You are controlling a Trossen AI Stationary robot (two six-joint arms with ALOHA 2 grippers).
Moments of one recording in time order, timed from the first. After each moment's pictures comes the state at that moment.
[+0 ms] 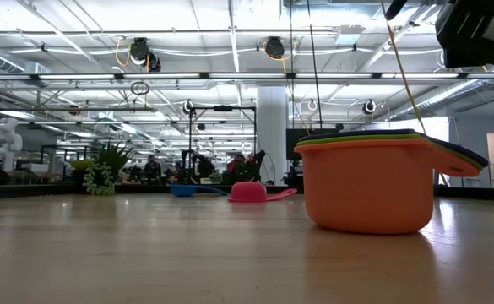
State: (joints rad) left arm -0.56 1.84 1.19 0.49 -0.31 1.46; right arm 0.40 1.58 0.50 1.15 -0.87 1.13
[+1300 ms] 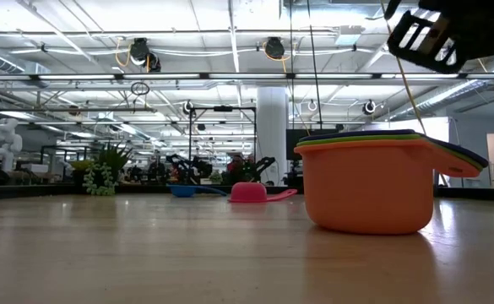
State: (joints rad) left arm -0.56 1.84 1.19 0.47 -0.41 1.30; right arm 0.40 1.49 0.50 0.96 -0.58 0.95
